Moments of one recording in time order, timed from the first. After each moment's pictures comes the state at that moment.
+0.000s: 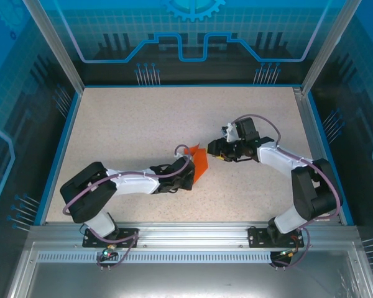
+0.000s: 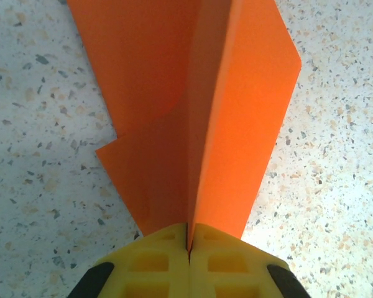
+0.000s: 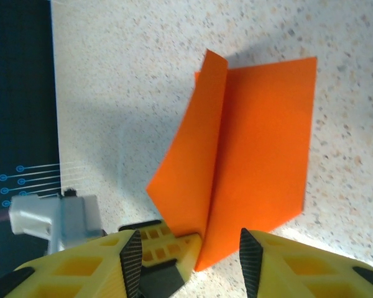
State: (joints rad) left arm -0.87 1.62 0.74 -0.10 -0.11 -0.69; right arm 0.34 1.55 0.88 -0.26 -0.66 0.63
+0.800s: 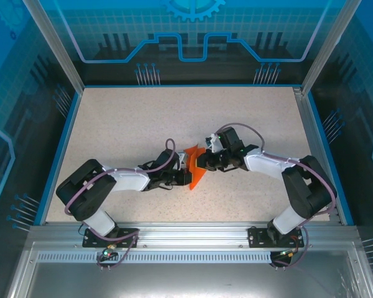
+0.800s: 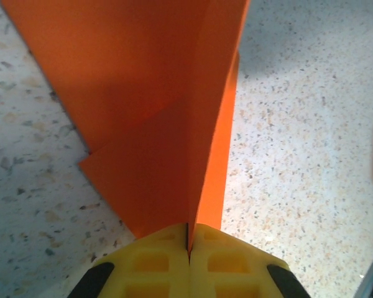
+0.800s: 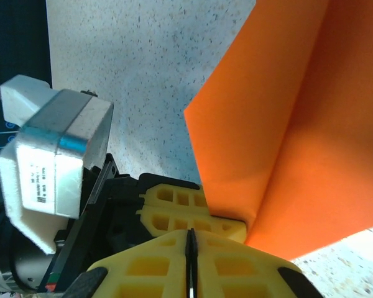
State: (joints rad) left arm -0.69 1.62 0.62 0.19 0.32 -0.71; right arm 0.54 1.60 0.85 -0.14 -0.63 0.72
